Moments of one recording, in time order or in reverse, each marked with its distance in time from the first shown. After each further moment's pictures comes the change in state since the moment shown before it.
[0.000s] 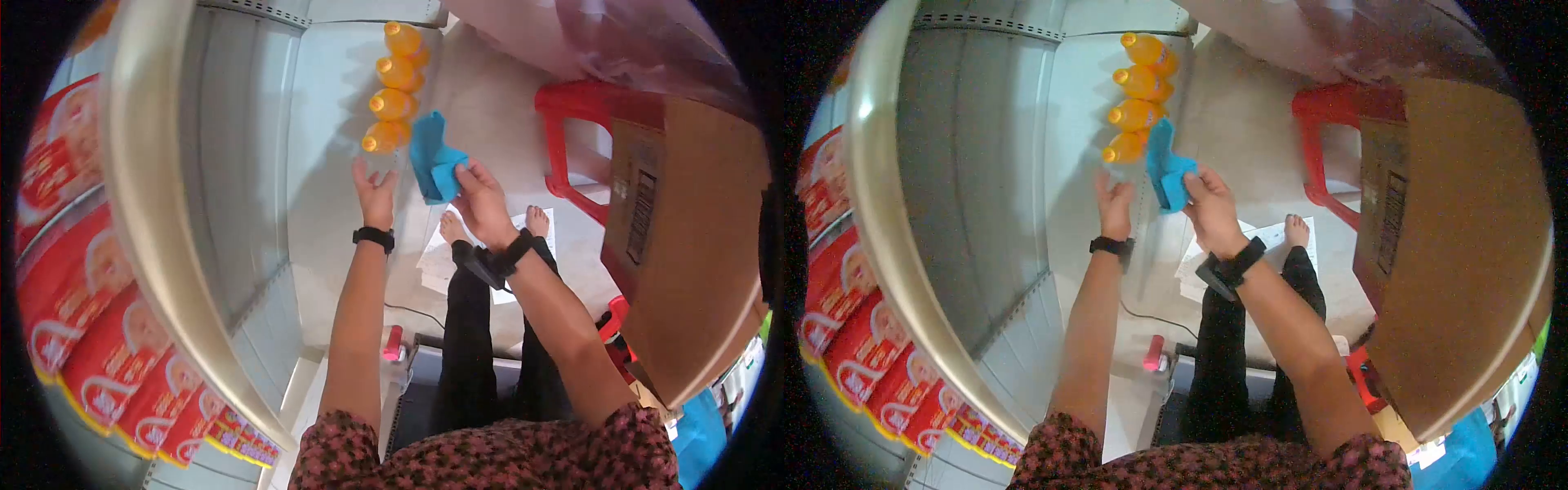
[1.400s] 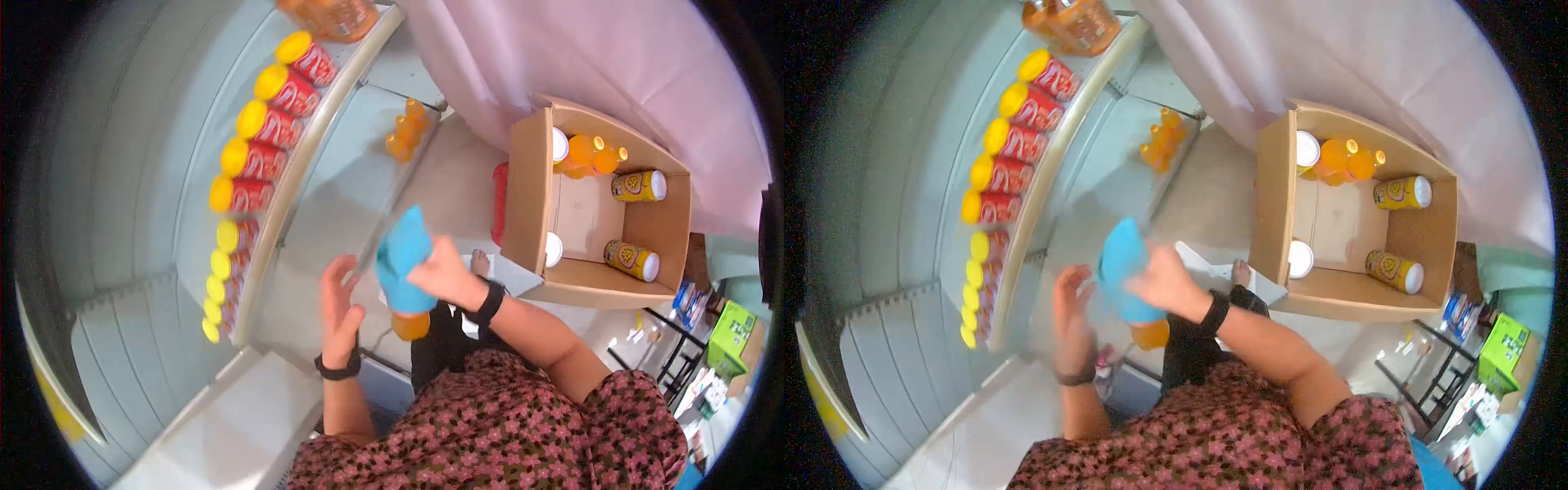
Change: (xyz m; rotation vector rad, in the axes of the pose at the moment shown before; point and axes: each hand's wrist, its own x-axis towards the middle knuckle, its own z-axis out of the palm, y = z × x) left_hand -0.448 0.235 -0.017 -0.123 0.059 0.473; right_hand -0.334 -0.116 0.107 -1.085 -0.681 -0.333
